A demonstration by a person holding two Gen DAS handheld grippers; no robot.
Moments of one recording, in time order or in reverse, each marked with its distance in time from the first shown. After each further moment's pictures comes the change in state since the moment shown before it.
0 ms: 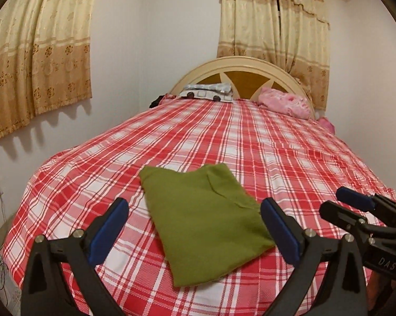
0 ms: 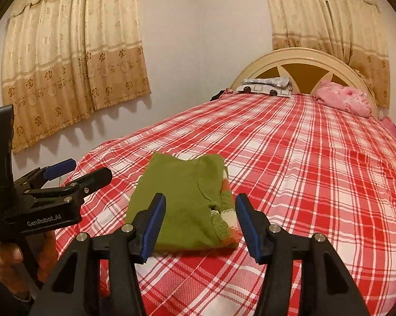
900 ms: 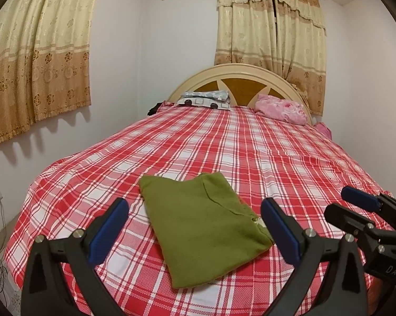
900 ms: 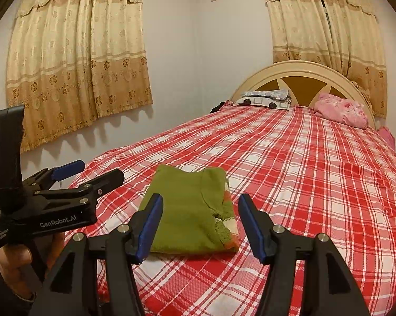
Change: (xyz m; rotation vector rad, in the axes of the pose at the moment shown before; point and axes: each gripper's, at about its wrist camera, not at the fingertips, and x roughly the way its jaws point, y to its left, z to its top) left arm -0.015 -0.003 0.006 0.001 -0.037 -0.007; right arm -0.029 0.013 0.007 -0.025 -0.054 -0.007
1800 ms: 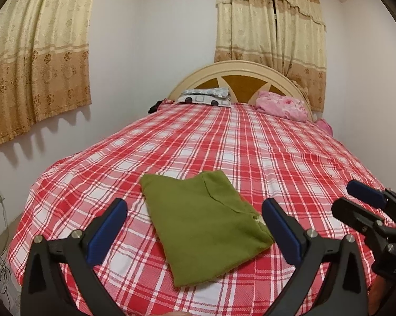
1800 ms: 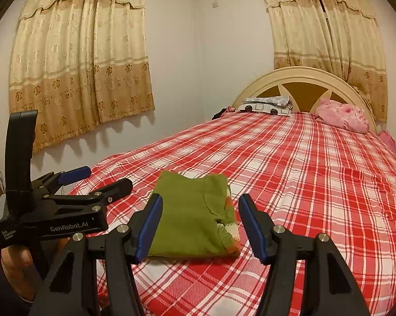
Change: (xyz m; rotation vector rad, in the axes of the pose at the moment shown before) left arm -0.001 0.001 0.005 0.008 0.017 0.005; right arm -0.011 0.005 0.004 -0.005 -0.038 0.007
